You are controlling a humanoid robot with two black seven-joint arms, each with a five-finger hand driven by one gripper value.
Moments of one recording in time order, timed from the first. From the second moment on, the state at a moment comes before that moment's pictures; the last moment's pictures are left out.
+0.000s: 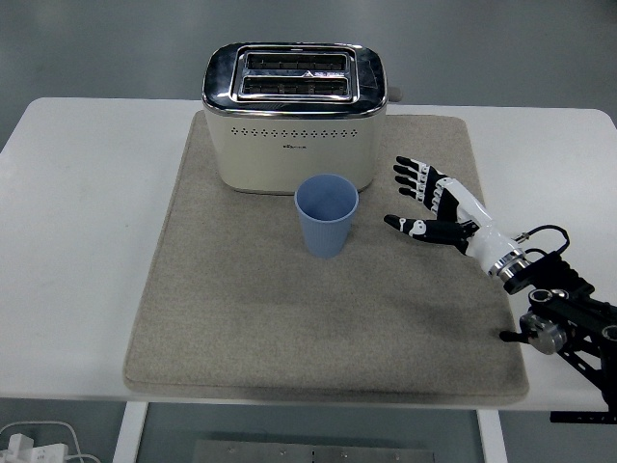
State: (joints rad) left arm -0.09 0.00 -0.09 -0.18 -0.05 -0.09 0.18; right arm 0.66 -0.37 0.40 0.99 -0.54 -0.01 0.59
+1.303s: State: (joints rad) left arm -0.08 0.00 -0.09 -0.17 -0.05 -0.09 0.18; right arm 0.82 -0.30 0.60 0.83 0.07 0.00 0.24
